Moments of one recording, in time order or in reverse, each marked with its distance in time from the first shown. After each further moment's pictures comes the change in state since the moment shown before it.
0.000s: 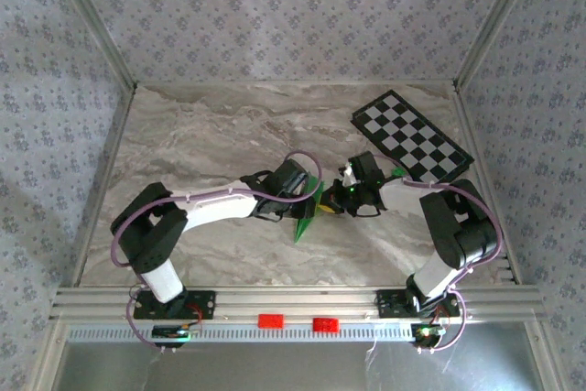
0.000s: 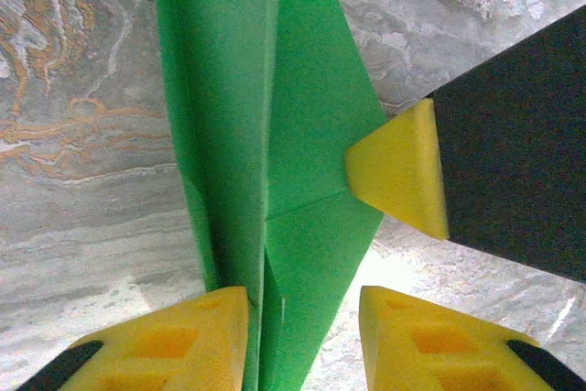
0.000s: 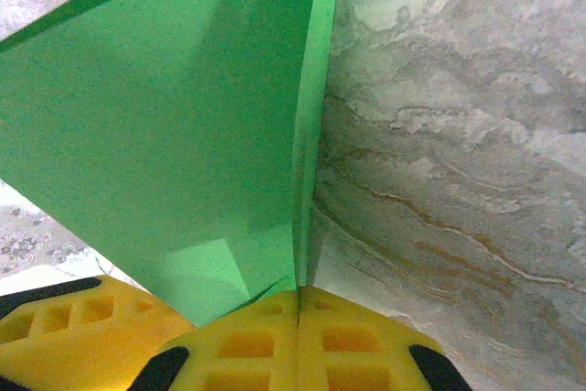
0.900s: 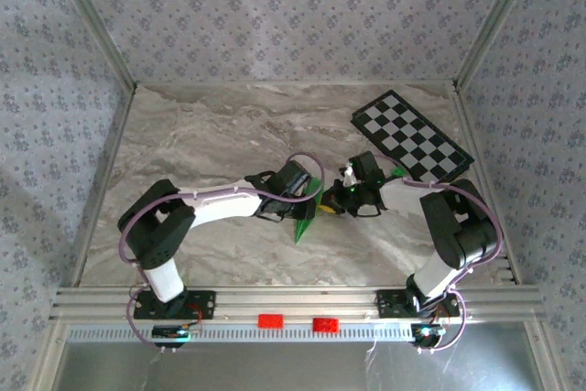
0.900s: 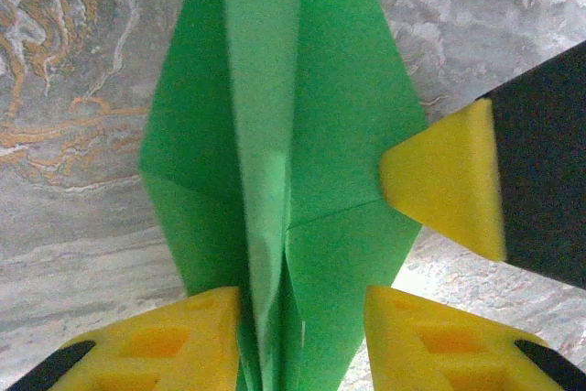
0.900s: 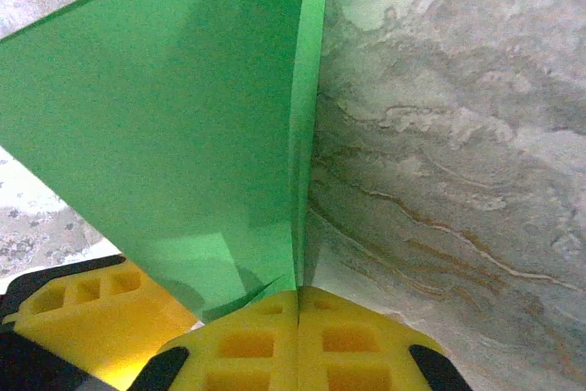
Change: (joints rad) left arm -0.002 0.048 0.019 -0.009 -0.013 0.010; right arm -0.003 0.000 0.001 -0.011 0.000 -0.004
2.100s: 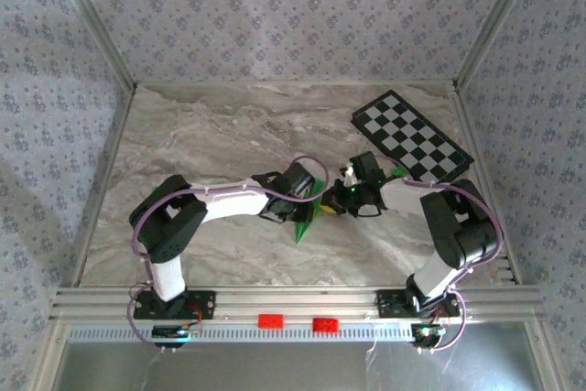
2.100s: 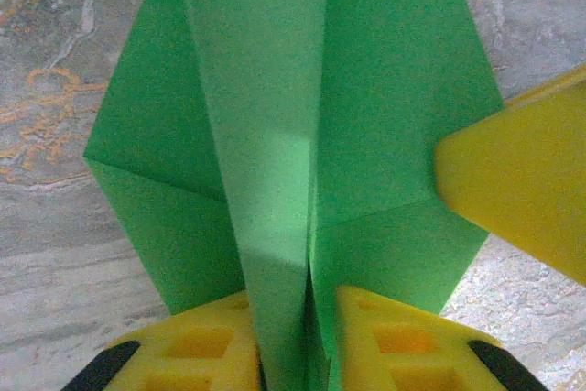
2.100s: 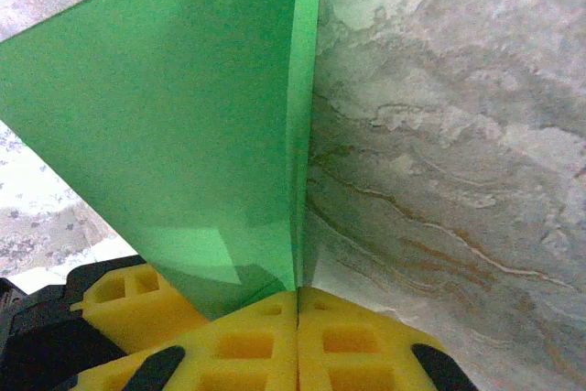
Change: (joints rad) left arm -0.003 0.072 0.034 -0.034 0.015 0.016; right arm -0.009 0.000 0.000 -0.007 -0.004 -0.002
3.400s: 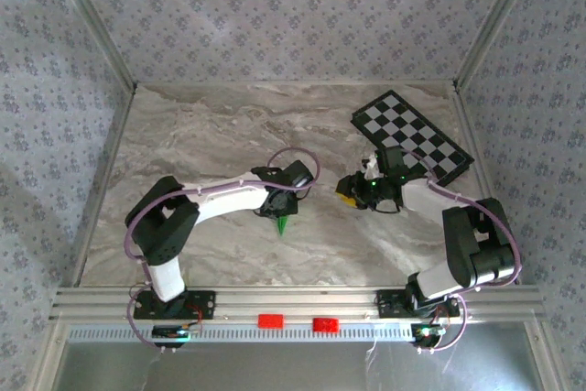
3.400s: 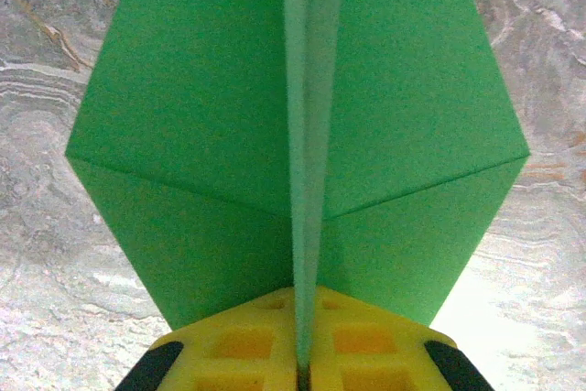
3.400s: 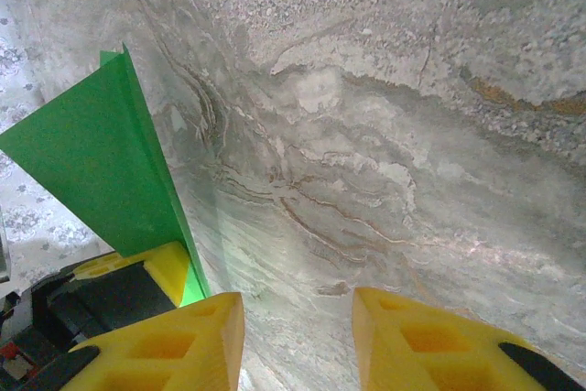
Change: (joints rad) left arm -0.001 -0.022 0.094 -0.335 -0.336 -0.258; right arm -0.163 -0.148 -0.017 -0.120 -0.015 -0.095
